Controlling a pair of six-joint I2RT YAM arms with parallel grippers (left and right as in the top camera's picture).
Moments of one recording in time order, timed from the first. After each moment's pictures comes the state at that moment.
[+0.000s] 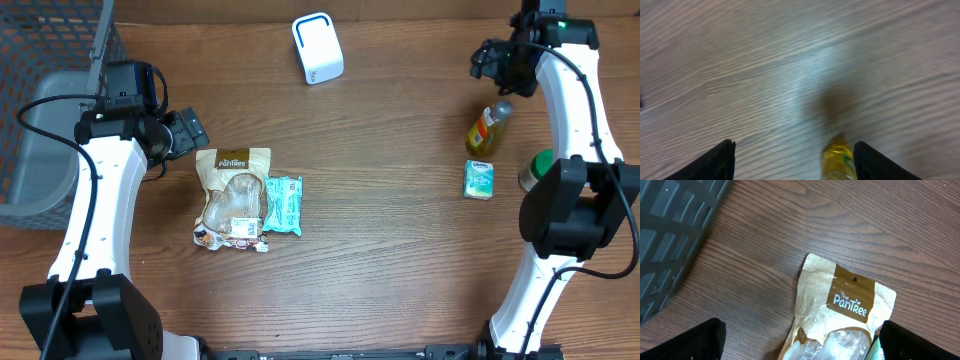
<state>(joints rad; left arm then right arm) 0.10 1.64 1.38 -0.91 -0.04 -0.39 -0.10 2.19 2.08 -1.06 -0.07 0.28</state>
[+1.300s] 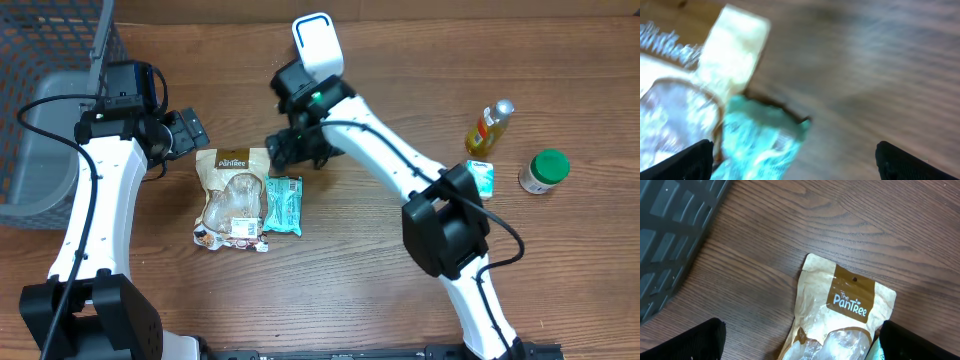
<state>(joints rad) 0.10 1.64 1.38 -0.91 -0.04 -0.39 0.66 2.32 2.08 -1.13 -0.13 0.30</state>
